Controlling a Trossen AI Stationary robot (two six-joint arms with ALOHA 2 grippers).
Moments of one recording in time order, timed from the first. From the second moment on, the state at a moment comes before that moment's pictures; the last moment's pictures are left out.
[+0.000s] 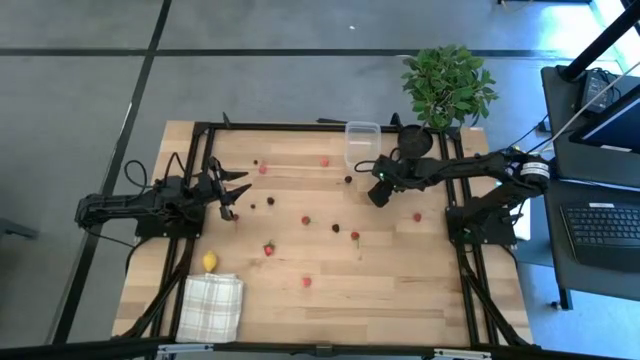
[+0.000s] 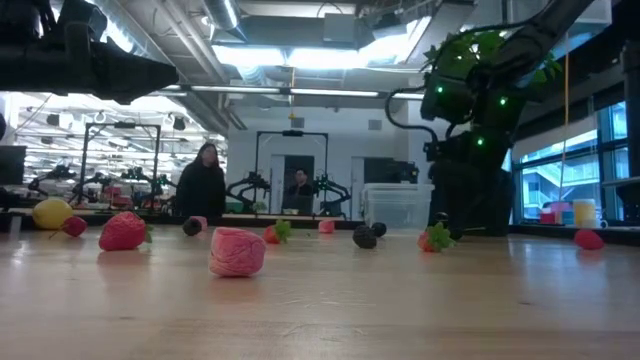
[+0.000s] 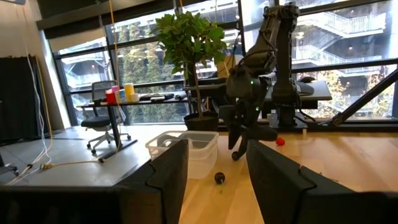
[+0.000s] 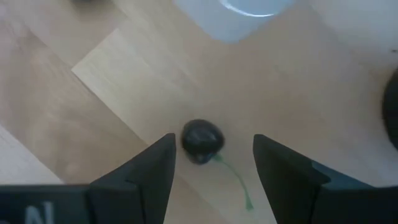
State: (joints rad) left arm 0.09 0.01 0.01 0.14 -0.27 0.14; right arm -0.34 1.52 0.69 -0.38 0.26 0.38
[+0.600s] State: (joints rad) left arm 0.09 0.01 0.01 0.14 -0.27 0.14; right arm -0.34 1.60 0.69 -0.32 0.22 0.38
